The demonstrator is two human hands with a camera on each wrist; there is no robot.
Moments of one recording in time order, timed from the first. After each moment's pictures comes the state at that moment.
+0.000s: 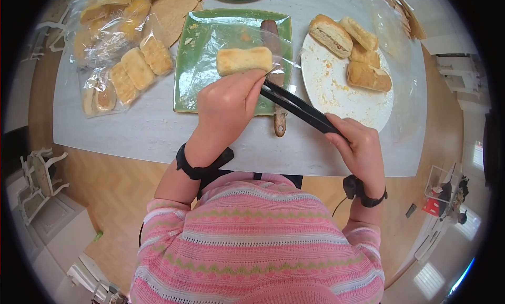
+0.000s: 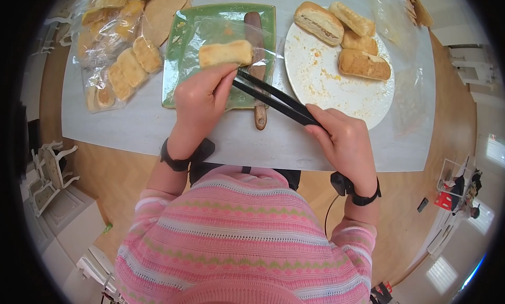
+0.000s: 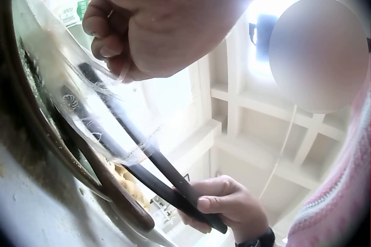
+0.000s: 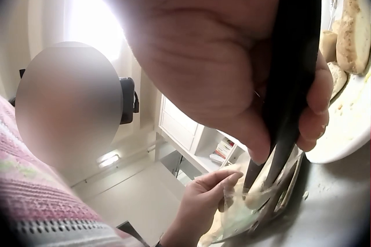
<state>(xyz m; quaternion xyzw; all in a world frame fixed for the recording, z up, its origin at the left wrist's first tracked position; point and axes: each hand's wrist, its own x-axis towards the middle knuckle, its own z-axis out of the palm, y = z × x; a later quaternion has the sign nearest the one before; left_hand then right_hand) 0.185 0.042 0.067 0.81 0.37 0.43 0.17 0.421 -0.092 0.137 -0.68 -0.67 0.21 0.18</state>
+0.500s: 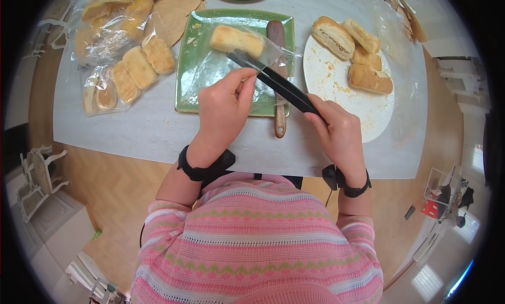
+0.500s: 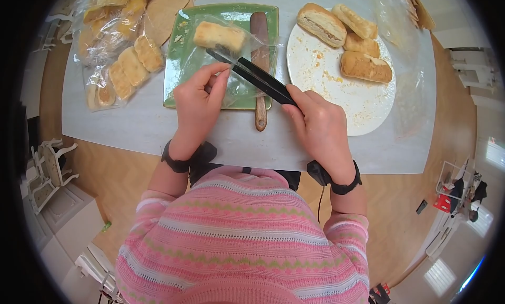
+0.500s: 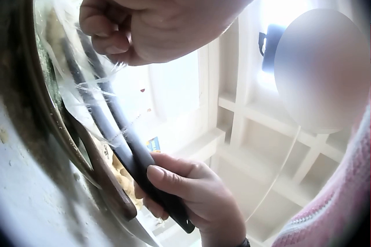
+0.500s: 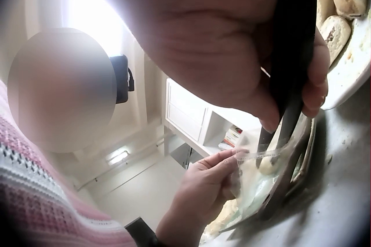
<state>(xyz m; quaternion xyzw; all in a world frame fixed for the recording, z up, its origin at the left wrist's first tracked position) 0.183 0.036 0.060 0.72 0.46 0.43 0.30 0.388 -0.061 0.111 -0.70 -0.66 0.16 0.22</state>
